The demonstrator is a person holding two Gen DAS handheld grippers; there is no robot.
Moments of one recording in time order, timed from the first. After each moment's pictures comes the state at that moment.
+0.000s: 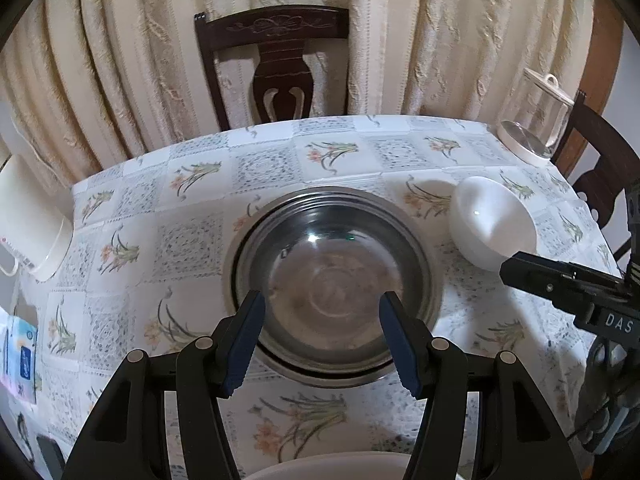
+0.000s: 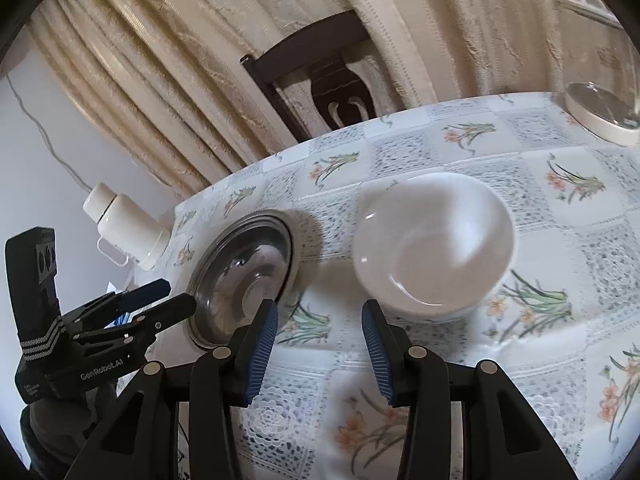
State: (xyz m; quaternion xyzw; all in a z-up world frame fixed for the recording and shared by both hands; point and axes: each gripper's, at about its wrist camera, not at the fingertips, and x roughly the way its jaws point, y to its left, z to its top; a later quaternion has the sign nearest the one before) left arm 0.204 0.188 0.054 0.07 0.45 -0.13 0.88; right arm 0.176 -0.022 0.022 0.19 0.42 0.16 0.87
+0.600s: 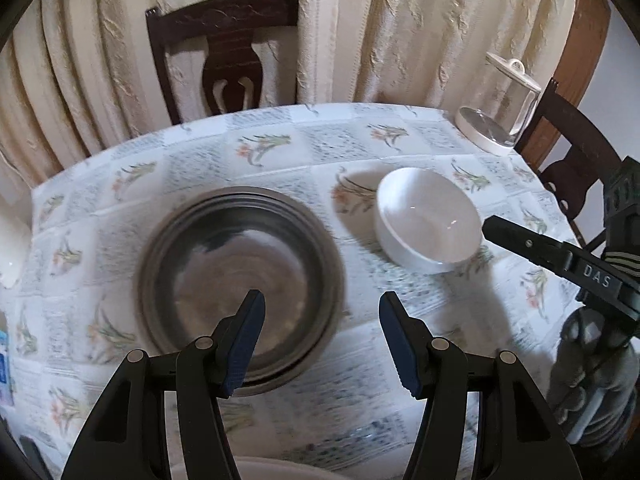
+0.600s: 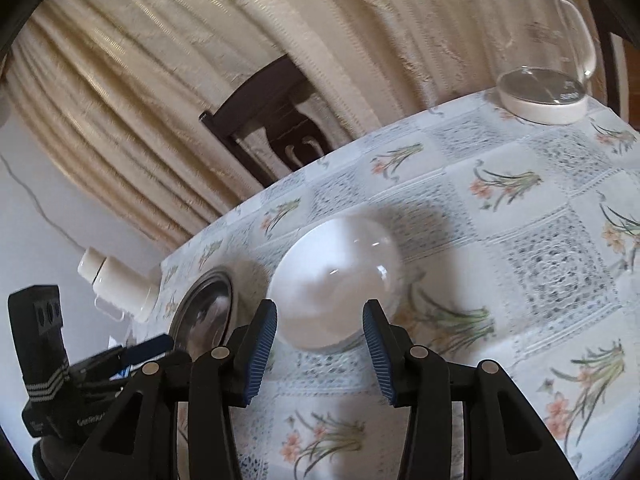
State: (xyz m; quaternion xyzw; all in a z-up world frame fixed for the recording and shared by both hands) left arm 0.205 0.126 0.053 0.05 0.48 -0.19 0.86; right arm 0.174 -0.096 0.019 0.26 0.38 0.11 0.88
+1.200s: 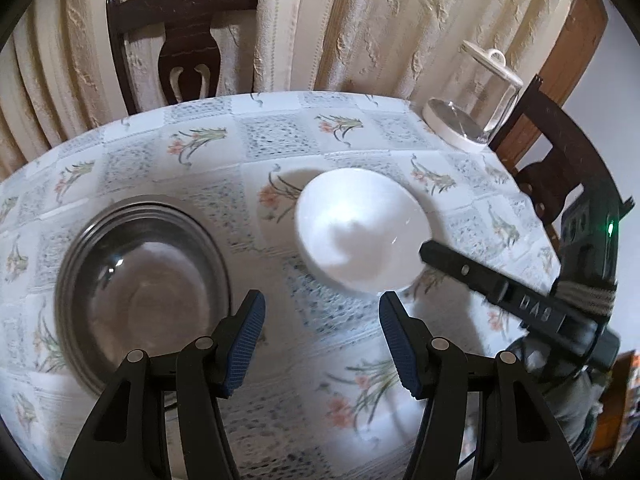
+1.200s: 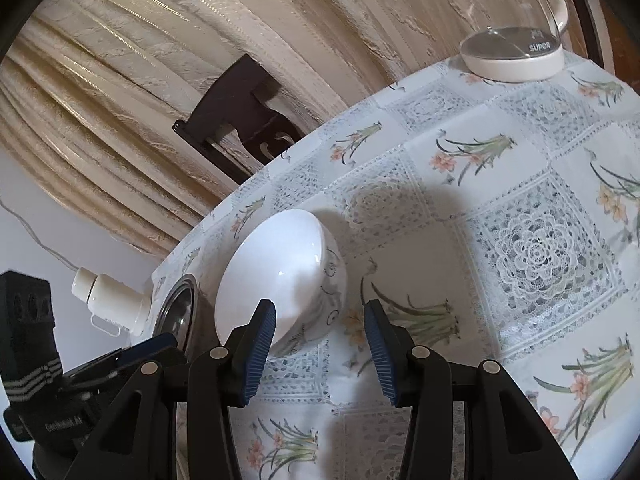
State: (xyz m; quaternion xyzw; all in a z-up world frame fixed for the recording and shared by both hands) left arm 0.223 0.067 0.042 0.01 0.50 -0.23 0.84; right arm 0.178 -0.125 -0.016 0.31 0.40 0.10 0.86
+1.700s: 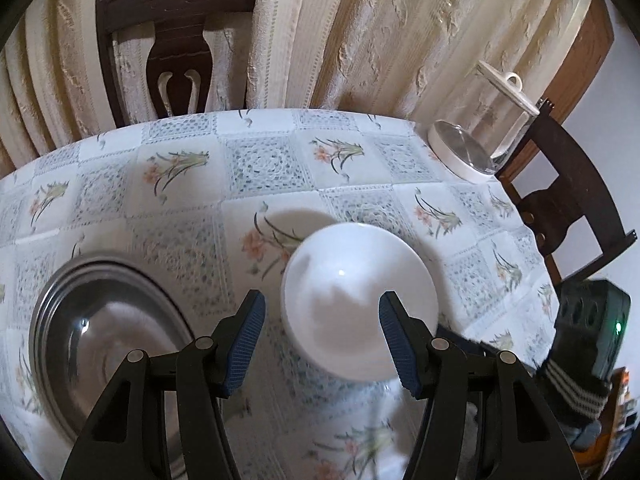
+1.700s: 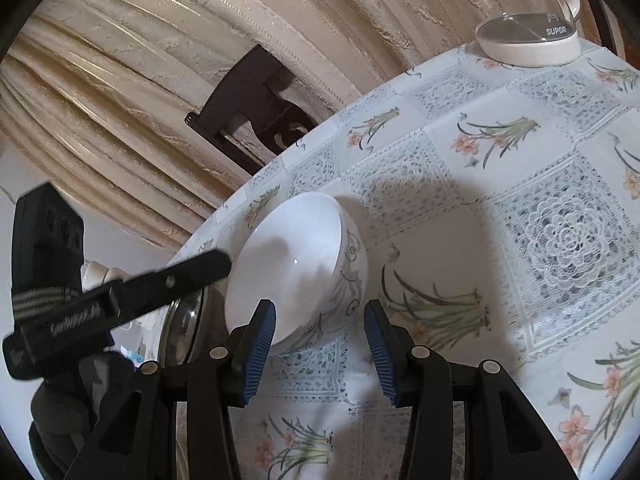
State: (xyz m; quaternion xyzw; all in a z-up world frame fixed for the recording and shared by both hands) left arm 0.278 0.046 0.035 0.00 0.50 -0.23 0.84; right arm 0.181 -0.113 -0.027 0.31 0.40 0.13 0.85
